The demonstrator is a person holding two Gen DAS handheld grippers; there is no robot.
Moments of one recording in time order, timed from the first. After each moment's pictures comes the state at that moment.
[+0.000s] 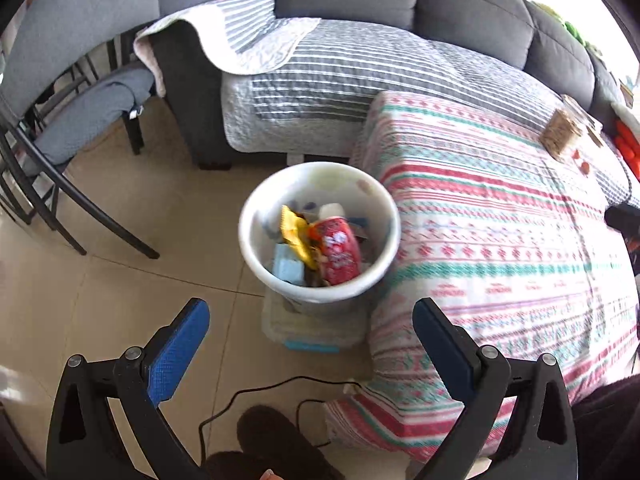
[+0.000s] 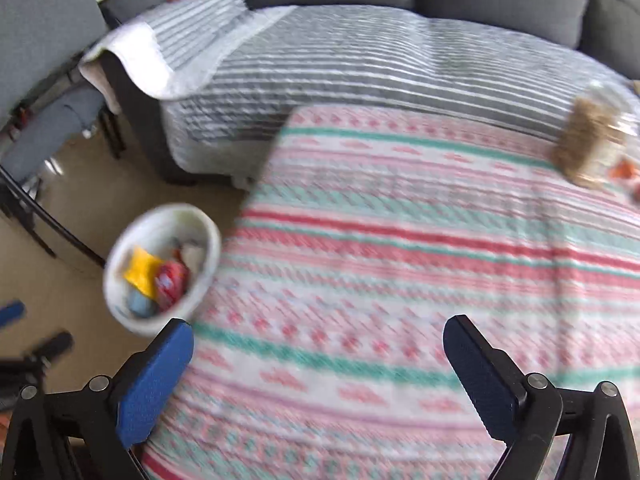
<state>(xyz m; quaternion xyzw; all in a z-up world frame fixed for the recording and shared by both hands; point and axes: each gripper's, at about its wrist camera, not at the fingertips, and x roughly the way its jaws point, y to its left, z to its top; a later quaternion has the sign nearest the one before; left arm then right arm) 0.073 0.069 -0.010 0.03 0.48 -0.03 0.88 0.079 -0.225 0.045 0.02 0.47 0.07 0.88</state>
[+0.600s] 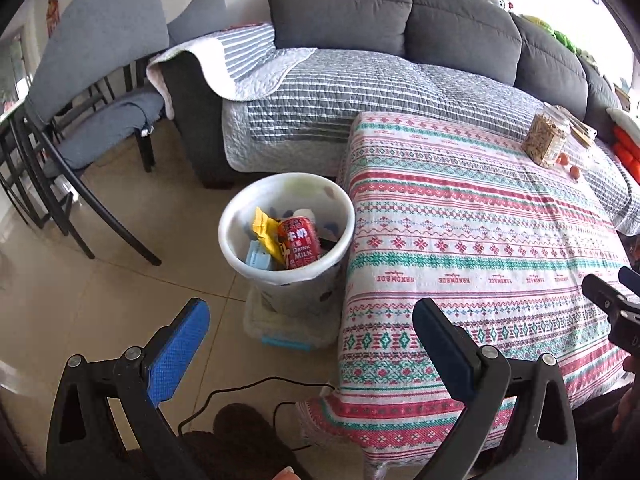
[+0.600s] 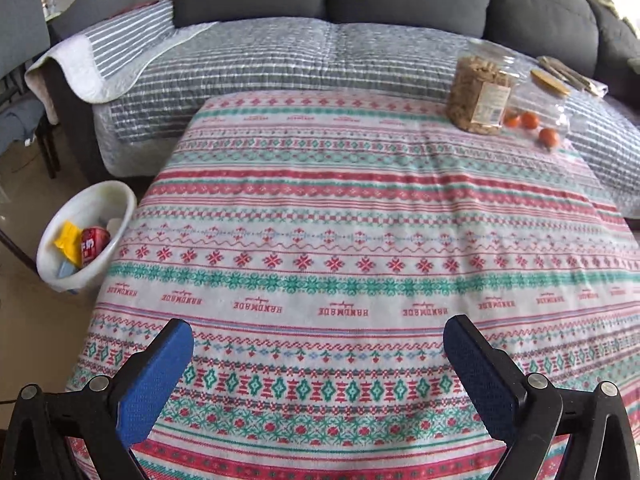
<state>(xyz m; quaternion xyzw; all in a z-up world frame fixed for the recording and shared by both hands) 0.014 0.017 -0.007 0.03 0.42 -0.01 0.91 -0.008 -0.269 0.010 0.03 0.43 -0.03 0.90</state>
